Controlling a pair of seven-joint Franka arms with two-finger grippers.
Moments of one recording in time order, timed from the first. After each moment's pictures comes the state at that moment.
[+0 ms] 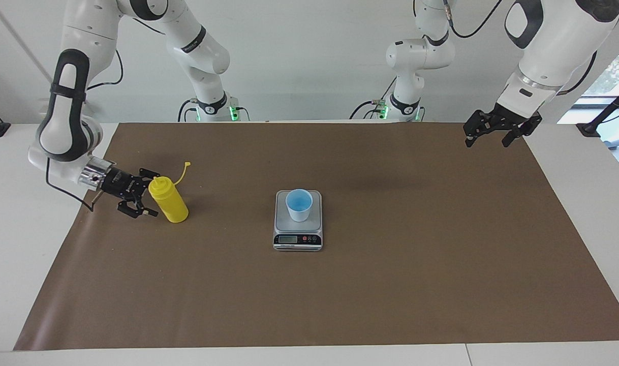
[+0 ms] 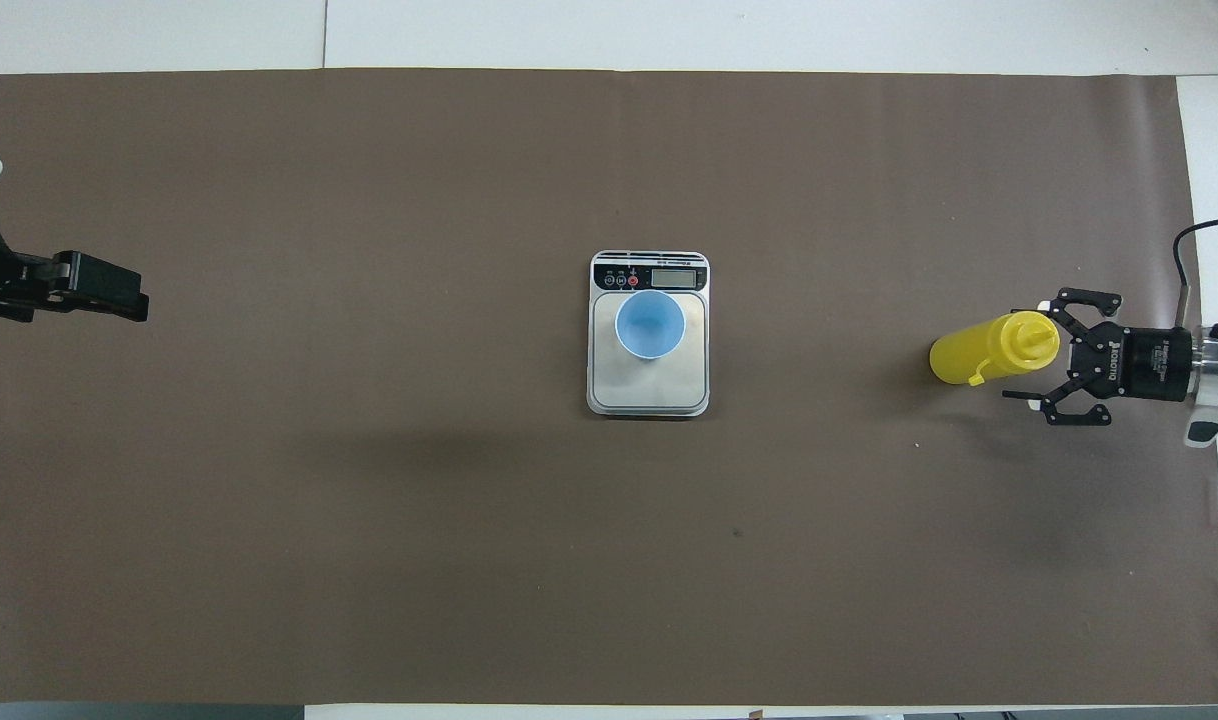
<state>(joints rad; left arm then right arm) -0.02 0.00 -0.07 -1.59 -0.01 1.56 -0.01 -0.58 0.32 0.08 -2.03 0.93 1.75 0.66</state>
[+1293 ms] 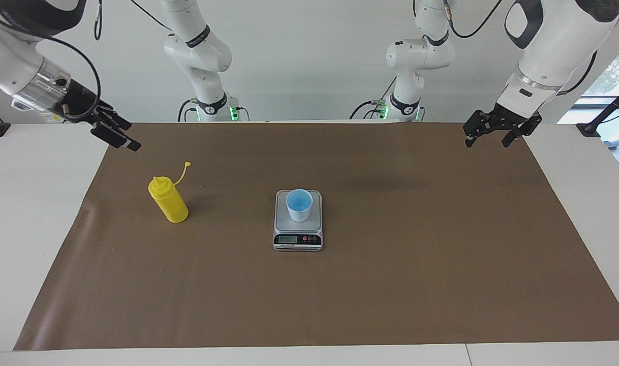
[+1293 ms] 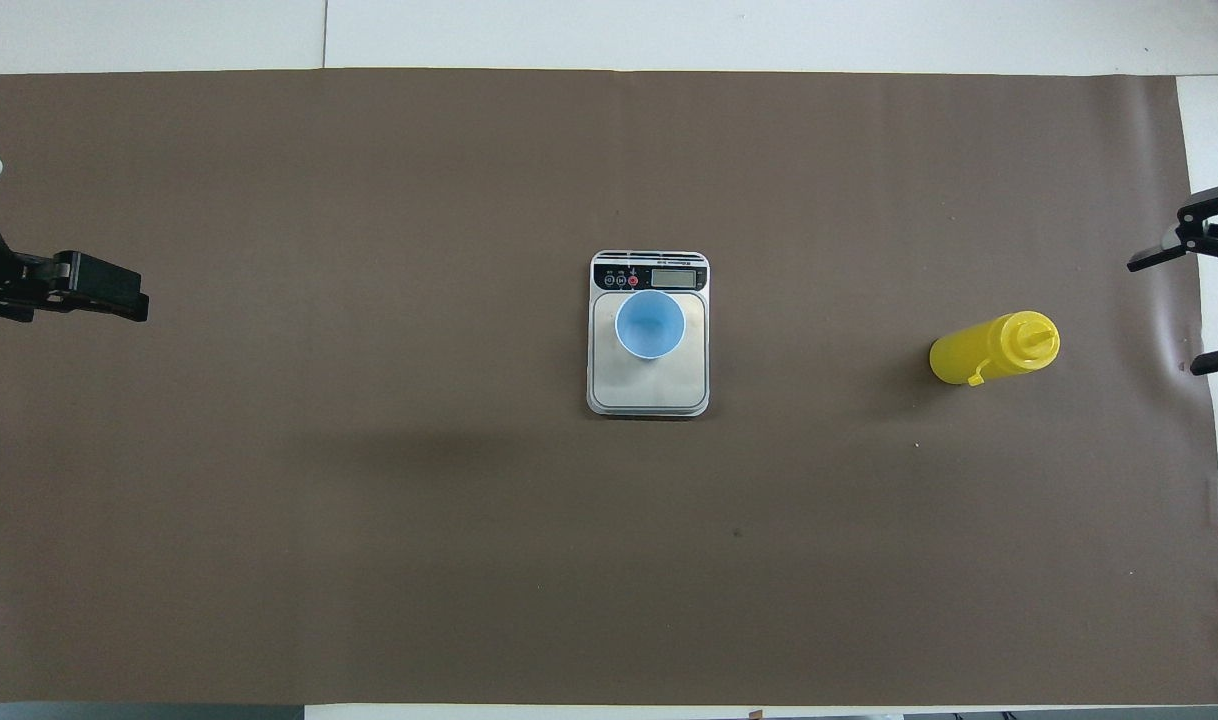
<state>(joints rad) -0.02 0.00 -0.07 -1.59 -0.01 1.56 -0.01 -0.35 0.10 0.13 -1.46 0.39 1.33 0.78</state>
